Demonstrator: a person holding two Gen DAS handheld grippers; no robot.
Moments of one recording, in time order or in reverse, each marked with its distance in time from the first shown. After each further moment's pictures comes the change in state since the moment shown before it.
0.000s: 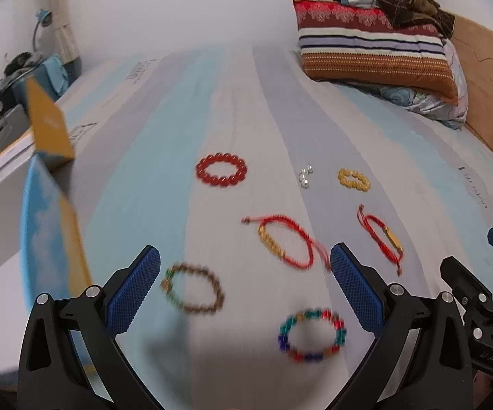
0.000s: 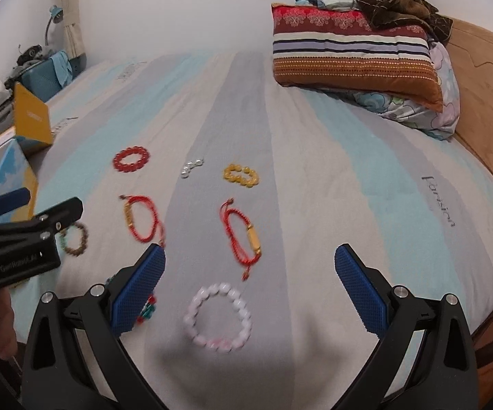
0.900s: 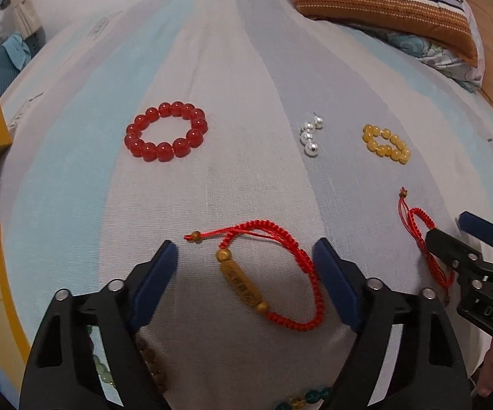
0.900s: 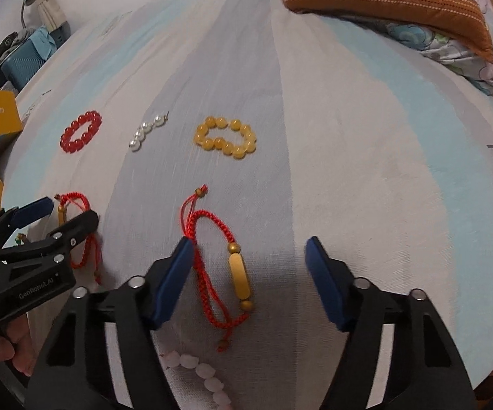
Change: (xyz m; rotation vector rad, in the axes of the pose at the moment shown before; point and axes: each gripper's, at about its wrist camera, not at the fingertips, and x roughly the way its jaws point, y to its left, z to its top) left arm 0.125 -0.023 0.006 0.033 0.222 -0.042; right arm 0.143 -0.020 0.016 0.038 0.281 0.113
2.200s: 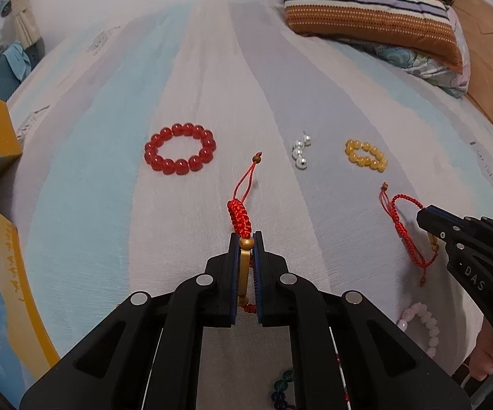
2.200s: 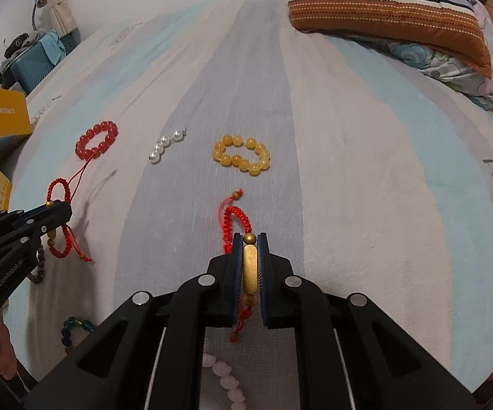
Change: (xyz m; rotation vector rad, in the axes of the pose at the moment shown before) left arm -0.043 0.012 -0.007 0.015 -0.063 -0.030; right arm -0.022 0.010 0.001 -0.020 -0.087 0.001
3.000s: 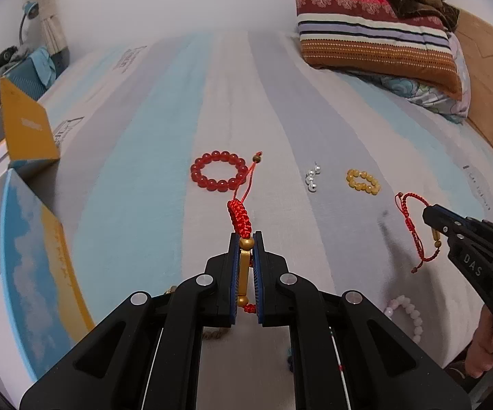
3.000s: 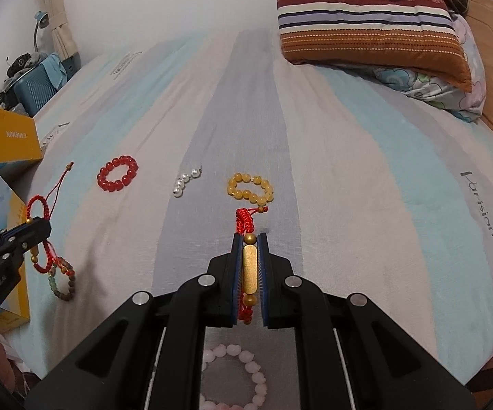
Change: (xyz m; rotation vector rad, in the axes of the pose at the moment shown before) left arm -0.068 0.020 -0.006 -0.052 -0.093 0.035; right arm -0.050 0.015 0.006 0.035 -0.102 -0.021
